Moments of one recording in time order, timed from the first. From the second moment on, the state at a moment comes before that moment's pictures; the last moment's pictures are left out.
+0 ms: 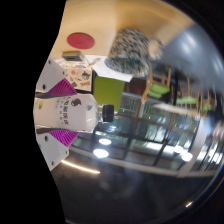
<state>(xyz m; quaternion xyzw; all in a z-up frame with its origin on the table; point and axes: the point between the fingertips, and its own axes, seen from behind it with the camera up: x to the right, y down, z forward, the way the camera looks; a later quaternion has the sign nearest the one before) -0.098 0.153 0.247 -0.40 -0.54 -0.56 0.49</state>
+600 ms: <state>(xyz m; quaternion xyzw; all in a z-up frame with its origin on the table) -0.072 0.099 0.271 -0.25 -0.62 -0.63 0.41</state>
